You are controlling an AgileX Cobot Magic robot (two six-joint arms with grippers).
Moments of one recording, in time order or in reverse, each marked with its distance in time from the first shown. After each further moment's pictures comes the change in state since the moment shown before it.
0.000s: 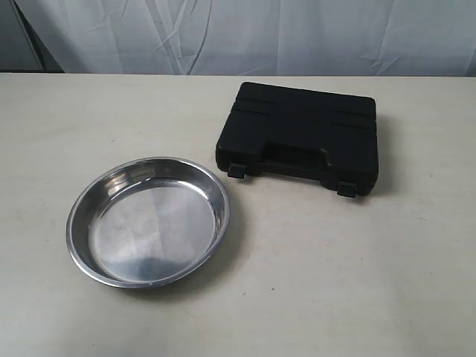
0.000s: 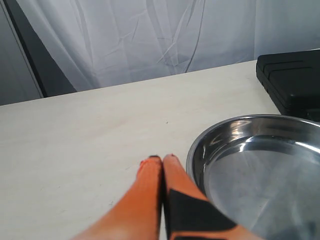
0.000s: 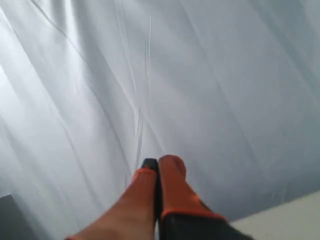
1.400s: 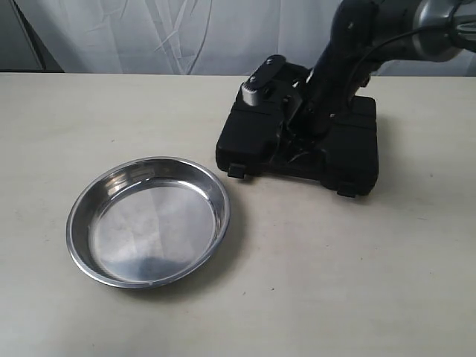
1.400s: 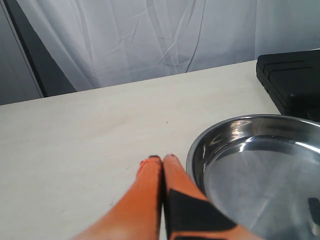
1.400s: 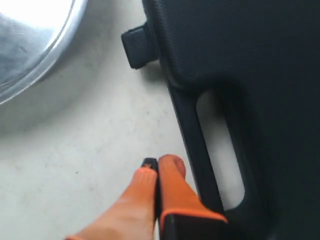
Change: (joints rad) left arm 0.000 0.000 0.000 0.000 0.000 0.000; right arm 0.275 1.934 -1.230 -0.689 0.940 -0.307
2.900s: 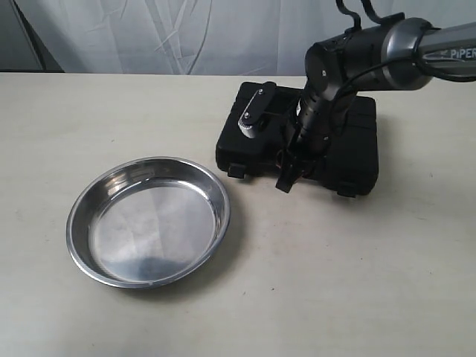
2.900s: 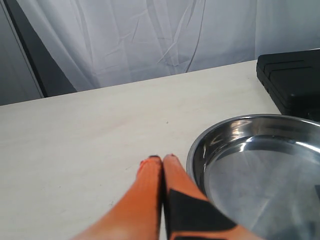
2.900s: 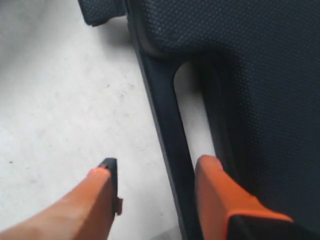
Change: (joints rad) left arm 0.000 0.000 0.000 0.000 0.000 0.000; right arm 0.060 0.039 0.072 -0.304 -0.125 0.187
